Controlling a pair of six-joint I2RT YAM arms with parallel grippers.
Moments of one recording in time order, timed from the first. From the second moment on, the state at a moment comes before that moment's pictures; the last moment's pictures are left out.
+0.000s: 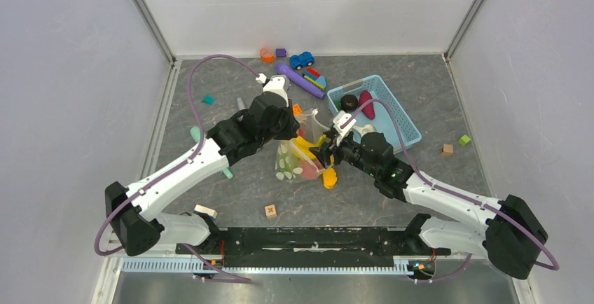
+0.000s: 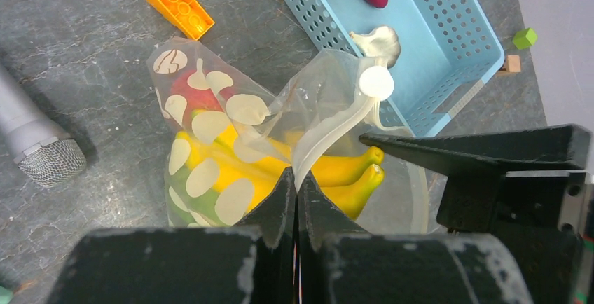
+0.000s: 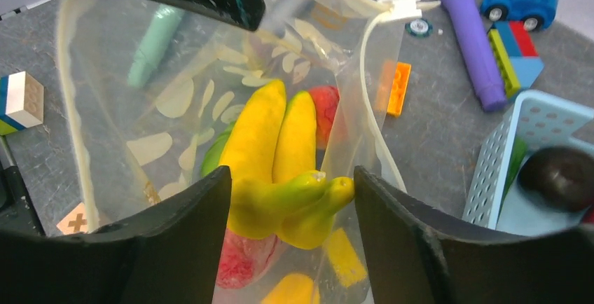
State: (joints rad) left arm -0.84 1.28 1.22 -0.53 -0.27 -0.62; right arm 0.82 1.09 0.56 0.39 -0.06 -0.02
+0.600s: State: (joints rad) left arm -0.84 1.24 1.18 -0.51 -0.23 -0.62; right arm 0.85 1.11 0.58 0.40 0.04 0.04
